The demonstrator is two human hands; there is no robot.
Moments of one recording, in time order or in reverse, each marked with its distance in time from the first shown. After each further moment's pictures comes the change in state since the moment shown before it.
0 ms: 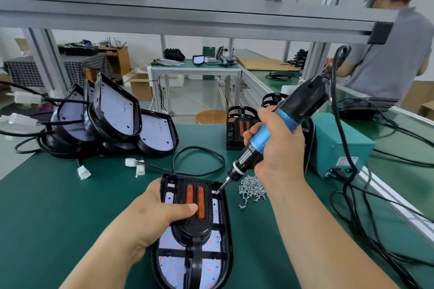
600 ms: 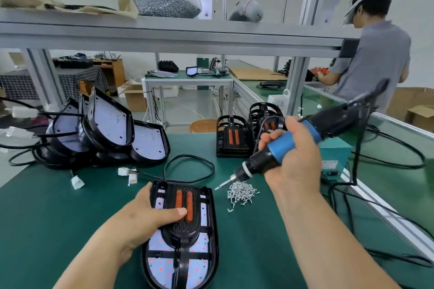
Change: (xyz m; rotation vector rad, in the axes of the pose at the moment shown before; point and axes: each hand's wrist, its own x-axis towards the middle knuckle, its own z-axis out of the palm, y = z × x) left_hand -0.008 0.008 -0.001 0.115 -0.018 0.010; right_hand -0.010 -0.037 -0.029 0.281 0.094 0.003
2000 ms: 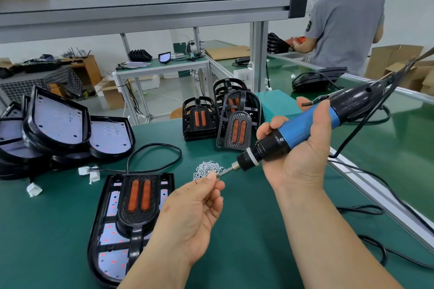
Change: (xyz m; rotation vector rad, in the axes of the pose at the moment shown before) left_hand -0.015 0.032 0.151 -0.872 -0.023 -0.082; right_hand -0.010 -0.051 -0.062 0.144 -0.064 -0.125
